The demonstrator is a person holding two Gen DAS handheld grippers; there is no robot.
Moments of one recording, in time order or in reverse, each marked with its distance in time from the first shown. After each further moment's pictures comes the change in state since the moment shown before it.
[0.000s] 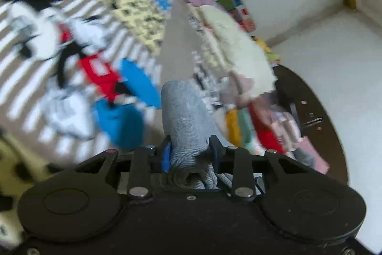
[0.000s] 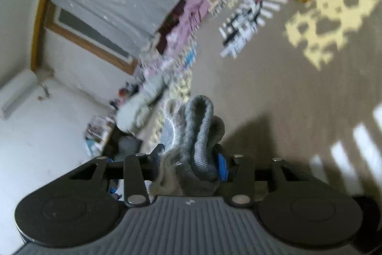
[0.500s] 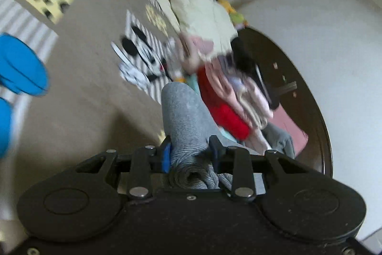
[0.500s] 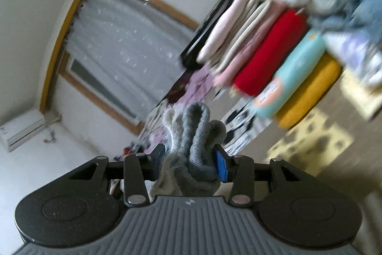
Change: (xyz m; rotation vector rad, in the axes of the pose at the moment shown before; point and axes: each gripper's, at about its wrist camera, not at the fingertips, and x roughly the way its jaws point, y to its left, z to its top) left arm 0.154 -0.097 -0.017 0.084 0.219 -0.134; right arm -0.110 -0.025 0.106 -0.056 -0.305 -0.022
